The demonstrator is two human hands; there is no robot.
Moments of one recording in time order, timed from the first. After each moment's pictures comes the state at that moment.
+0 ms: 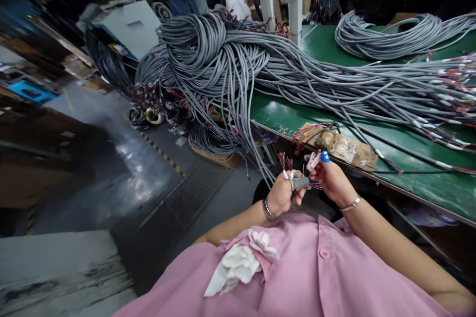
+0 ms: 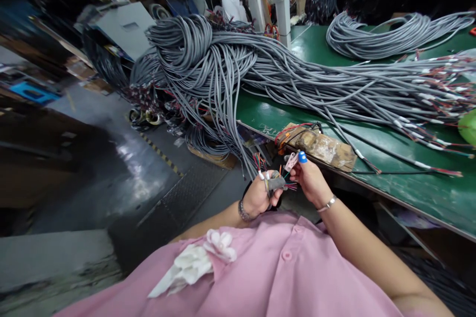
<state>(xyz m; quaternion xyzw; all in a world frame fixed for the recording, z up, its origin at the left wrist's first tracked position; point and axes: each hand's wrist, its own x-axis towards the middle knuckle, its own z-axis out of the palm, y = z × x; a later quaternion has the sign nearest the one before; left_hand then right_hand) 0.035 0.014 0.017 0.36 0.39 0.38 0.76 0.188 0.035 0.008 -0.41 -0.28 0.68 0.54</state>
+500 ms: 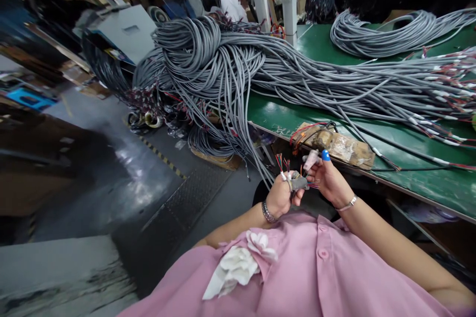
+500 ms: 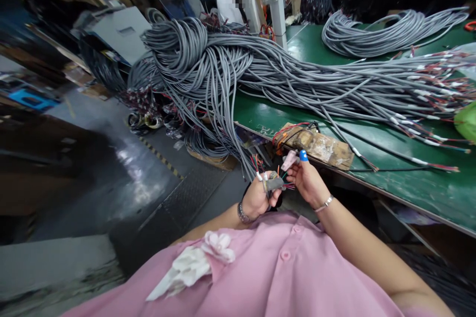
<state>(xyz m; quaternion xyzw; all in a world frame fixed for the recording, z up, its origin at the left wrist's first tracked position) 0.039 0.010 0.017 0.36 0.41 0.38 0.75 0.188 0.035 0.005 -0.36 -0.17 0.74 0.54</state>
